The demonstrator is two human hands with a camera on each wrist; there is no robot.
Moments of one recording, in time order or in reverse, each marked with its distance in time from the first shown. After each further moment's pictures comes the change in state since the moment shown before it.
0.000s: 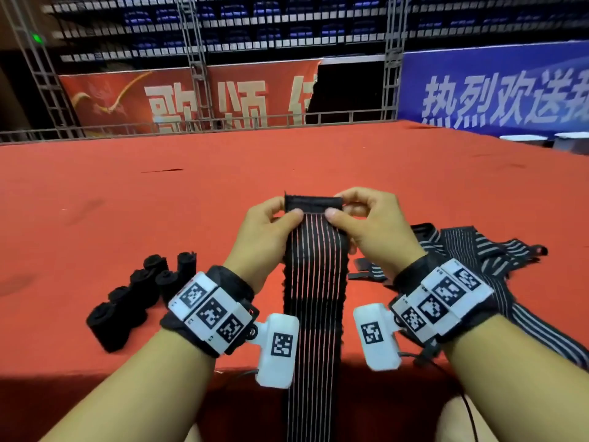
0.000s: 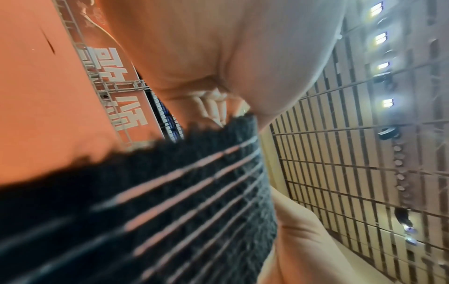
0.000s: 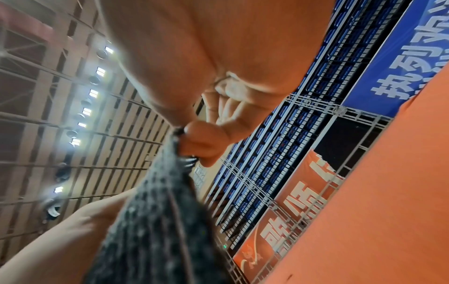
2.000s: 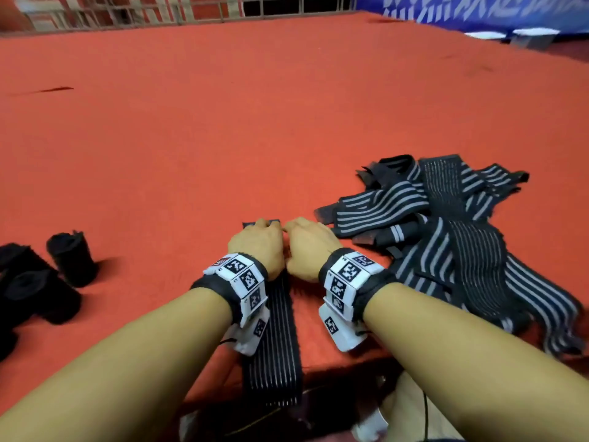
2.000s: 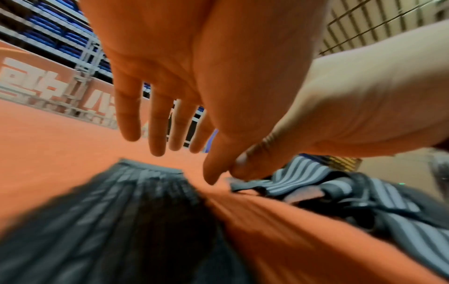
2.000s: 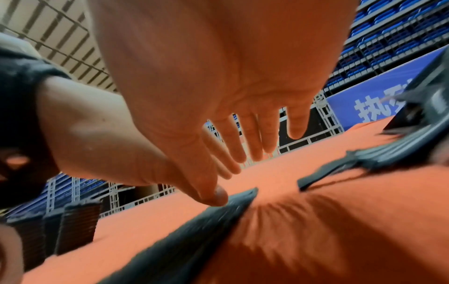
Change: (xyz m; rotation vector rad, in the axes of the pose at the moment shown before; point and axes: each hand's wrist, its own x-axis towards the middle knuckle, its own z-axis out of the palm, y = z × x) left_hand 0.111 -0.202 0.057 1.419 -0.549 -0.243; right_hand 0.055 0.197 0.018 -1.080 -0.497 0.310
